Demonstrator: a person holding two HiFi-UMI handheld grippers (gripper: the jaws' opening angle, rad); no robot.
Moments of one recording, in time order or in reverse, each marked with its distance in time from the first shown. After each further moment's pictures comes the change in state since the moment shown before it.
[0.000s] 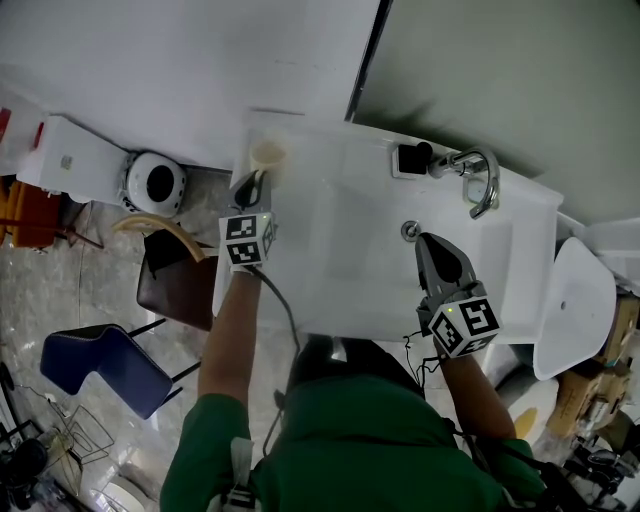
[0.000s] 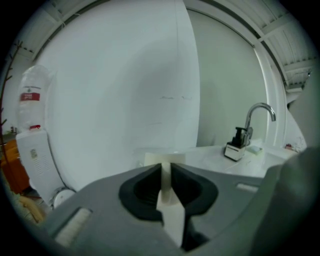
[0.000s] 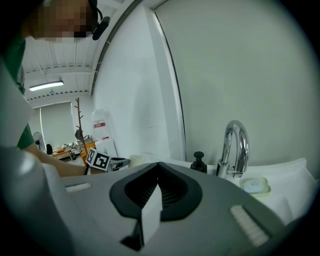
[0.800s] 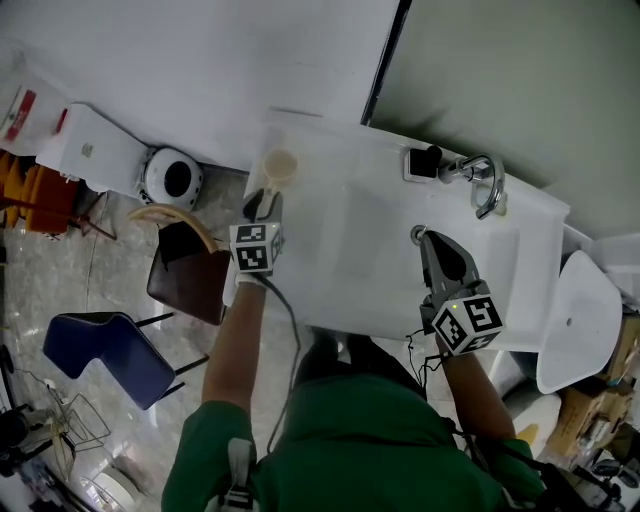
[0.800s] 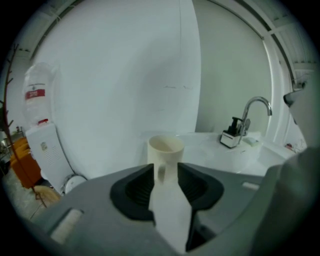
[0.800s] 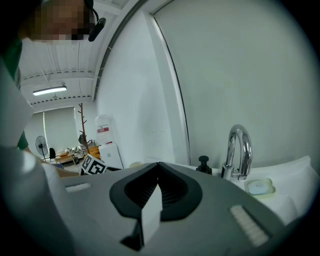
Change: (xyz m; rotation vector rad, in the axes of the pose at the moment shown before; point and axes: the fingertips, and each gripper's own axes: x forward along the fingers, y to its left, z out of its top) left arm -0.047 0.000 -0.036 -0.032 0.164 0.033; right arm -0.010 0.015 0.011 0.019 -0.043 0.036
